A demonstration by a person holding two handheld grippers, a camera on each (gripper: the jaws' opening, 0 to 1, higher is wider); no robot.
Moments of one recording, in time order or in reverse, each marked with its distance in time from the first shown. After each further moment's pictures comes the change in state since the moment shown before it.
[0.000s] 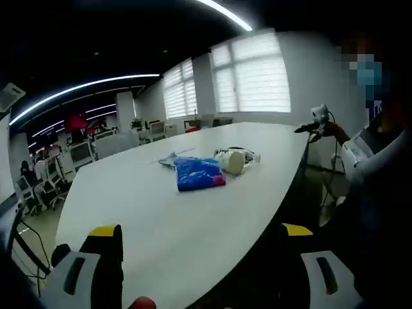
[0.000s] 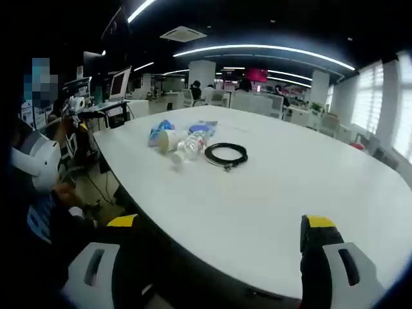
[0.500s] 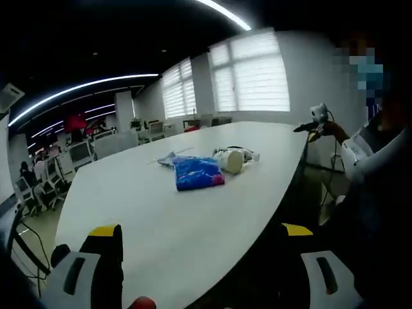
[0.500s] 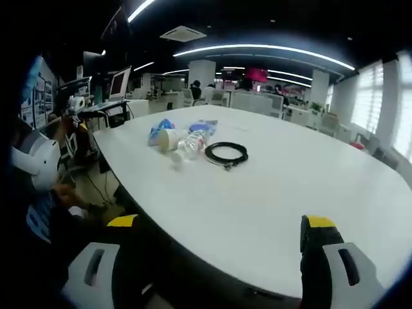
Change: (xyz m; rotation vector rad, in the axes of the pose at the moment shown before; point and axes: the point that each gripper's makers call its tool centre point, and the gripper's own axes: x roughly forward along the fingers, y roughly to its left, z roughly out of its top) left arm 0.000 0.000 -0.002 0.004 0.004 -0.004; right arm 0.000 -0.001 -0.003 -0.002 0.006 -0.001
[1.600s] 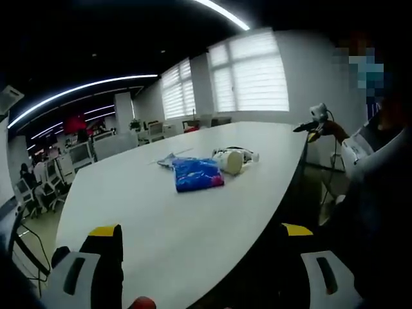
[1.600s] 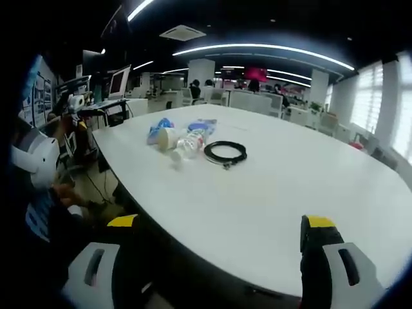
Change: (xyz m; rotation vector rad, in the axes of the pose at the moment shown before) left arm 0.000 -0.001 0.003 0.008 -0.004 0.000; right arm -0.001 0.000 -0.001 -0.002 0.004 -0.007
